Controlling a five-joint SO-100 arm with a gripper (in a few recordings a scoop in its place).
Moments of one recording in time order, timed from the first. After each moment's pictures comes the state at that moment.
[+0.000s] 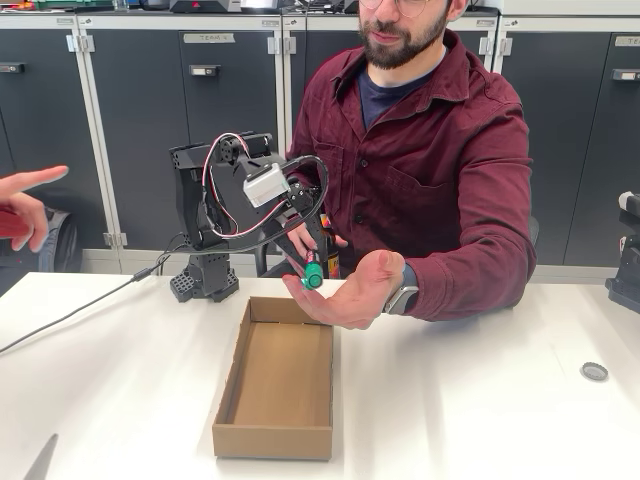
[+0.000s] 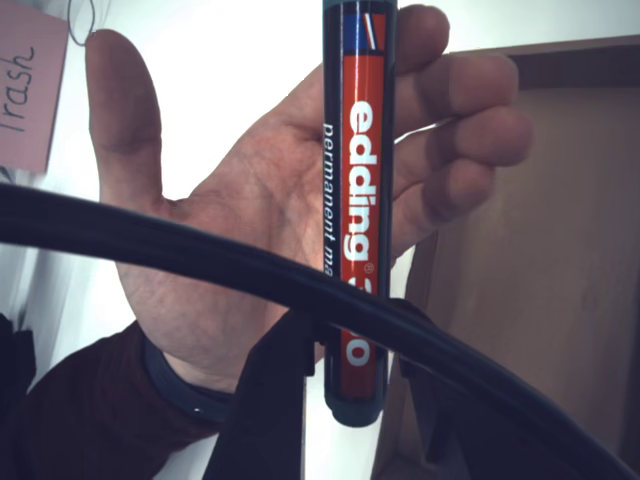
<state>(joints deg) -42.0 111.1 91.3 61.0 -52.8</state>
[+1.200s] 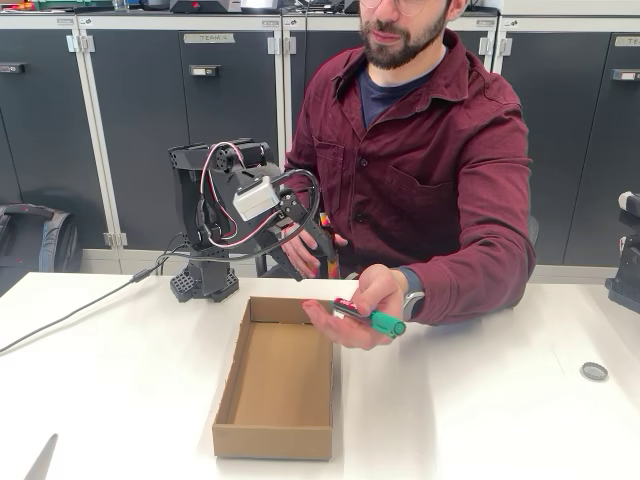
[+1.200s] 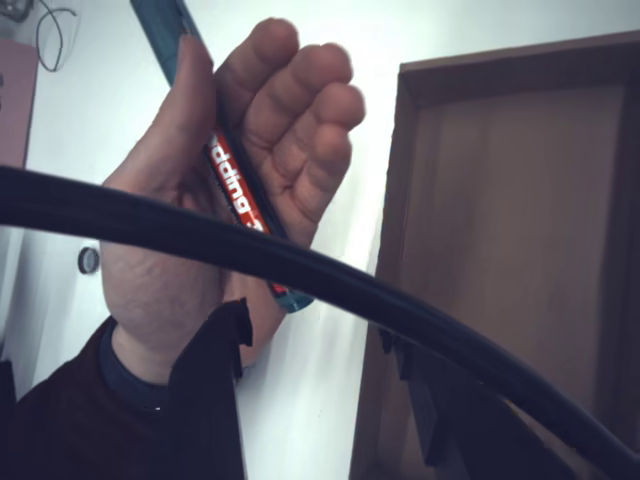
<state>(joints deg) -38.8 113.4 97.6 58.4 -53.5</state>
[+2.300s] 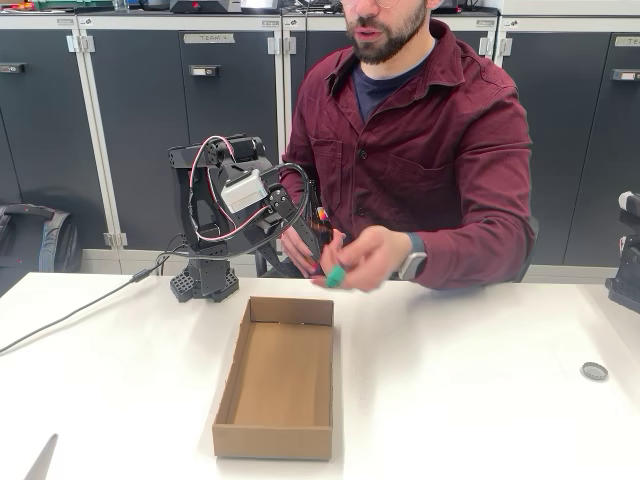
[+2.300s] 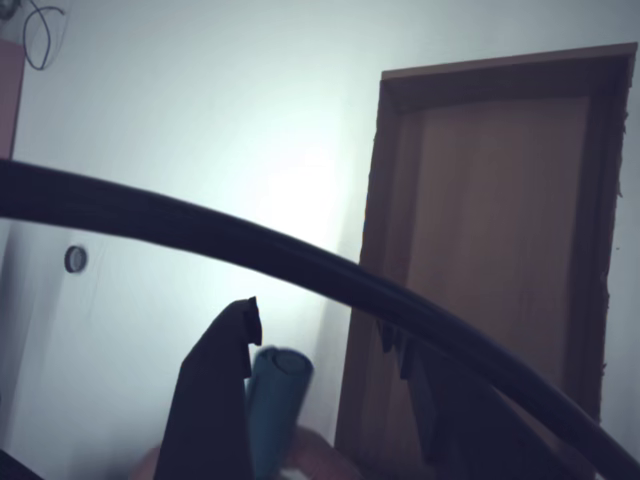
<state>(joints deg) -37.6 114.7 96.0 61.8 -55.3</state>
